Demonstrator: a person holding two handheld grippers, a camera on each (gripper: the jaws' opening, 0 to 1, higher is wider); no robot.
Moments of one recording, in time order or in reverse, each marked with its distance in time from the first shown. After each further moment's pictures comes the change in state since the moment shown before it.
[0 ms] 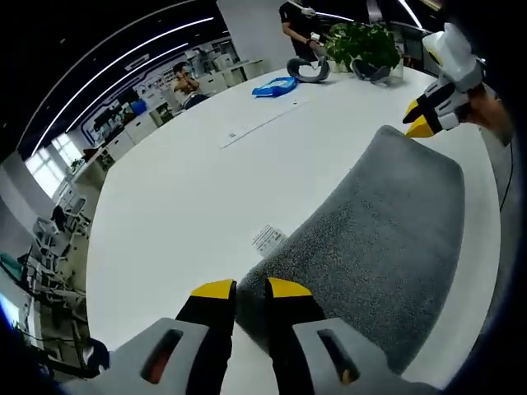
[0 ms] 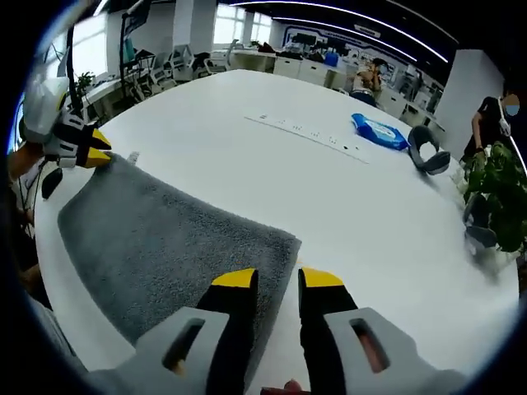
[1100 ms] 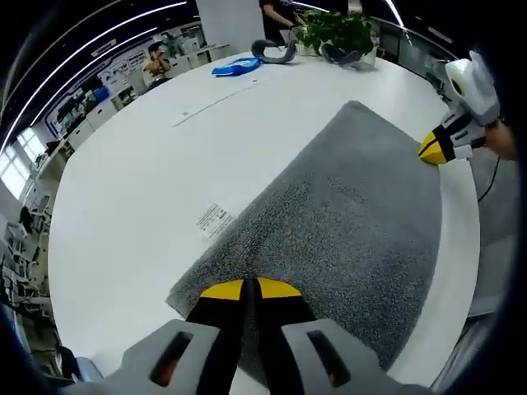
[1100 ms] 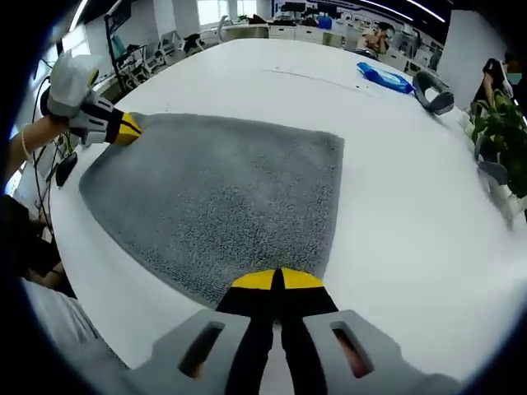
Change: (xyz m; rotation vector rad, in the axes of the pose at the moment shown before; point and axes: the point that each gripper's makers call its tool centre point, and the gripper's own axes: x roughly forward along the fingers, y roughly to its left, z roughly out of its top) left arm 0.019 -0.043 -0.025 0.036 0.098 -0.214; right arm -0.020 0.051 -0.079 0.053 0.202 0.056
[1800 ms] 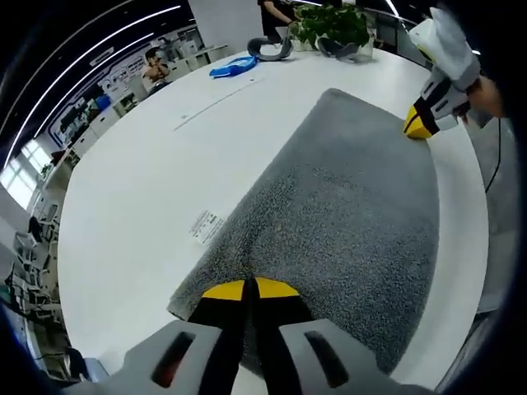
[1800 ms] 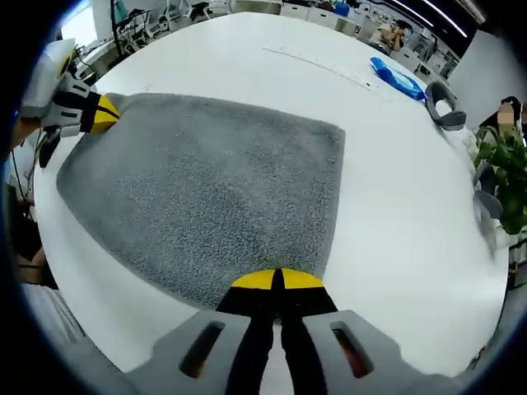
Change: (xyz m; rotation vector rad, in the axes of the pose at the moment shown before) left arm 0.001 -0.002 -0.001 0.037 0.012 0.066; right arm 0.015 -0.021 0.021 -0.085 0.134 -0.066
